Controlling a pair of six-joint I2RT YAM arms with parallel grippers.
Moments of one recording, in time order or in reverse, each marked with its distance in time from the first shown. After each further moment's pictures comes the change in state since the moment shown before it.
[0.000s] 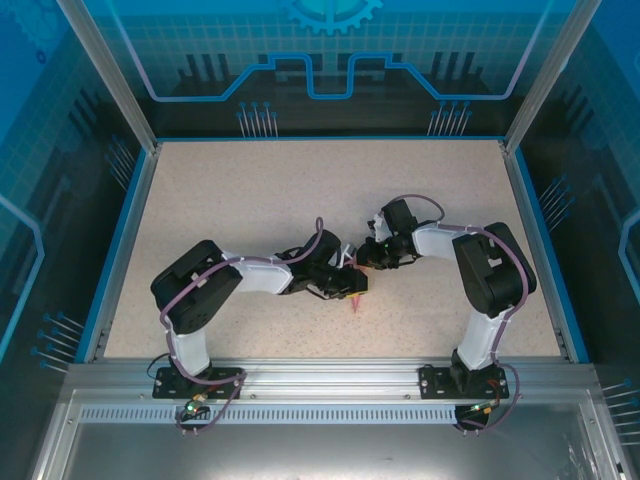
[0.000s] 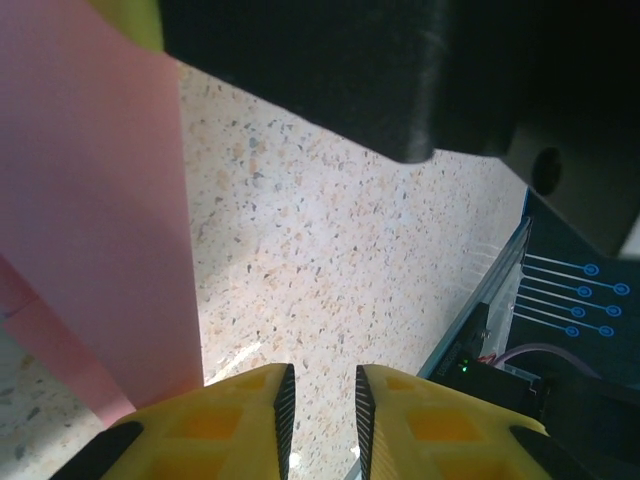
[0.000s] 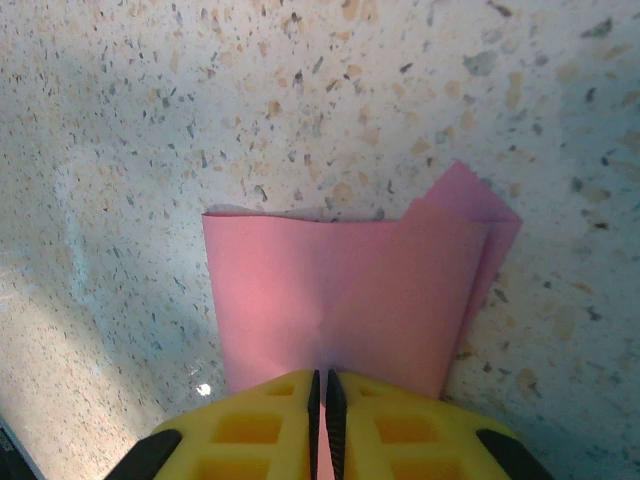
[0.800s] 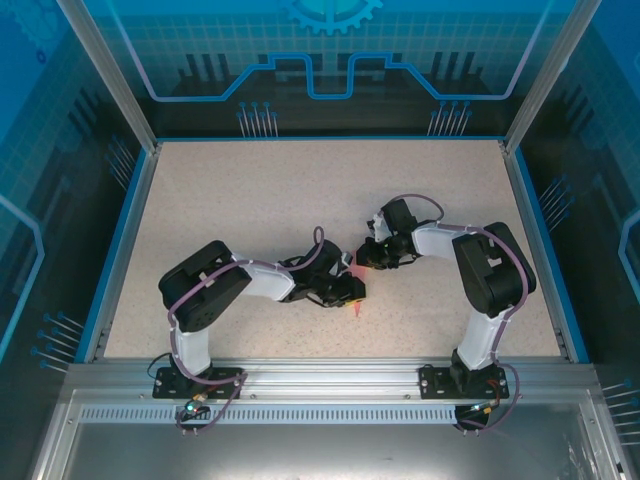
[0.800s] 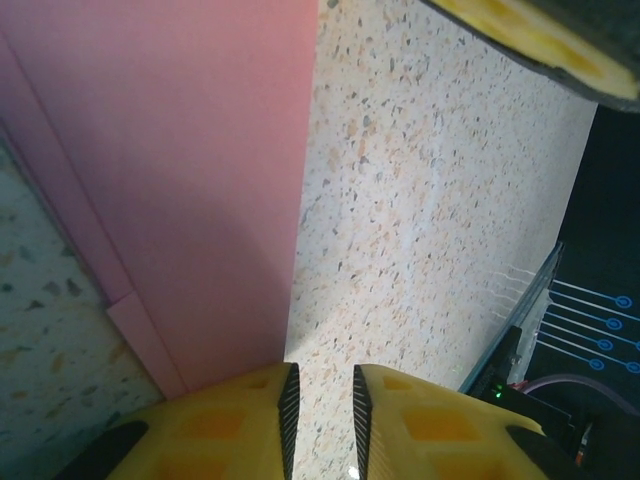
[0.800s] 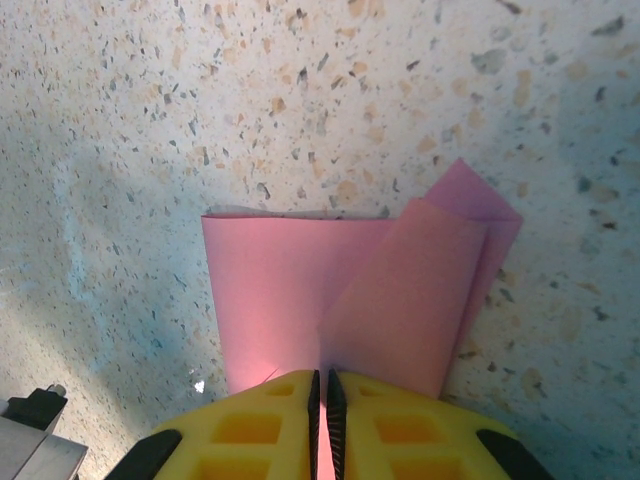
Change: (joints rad) left arm -0.035 0.038 -0.053 0.063 -0.070 -0.074; right arm 0.003 0.001 0.008 -0.011 0.001 -0.008
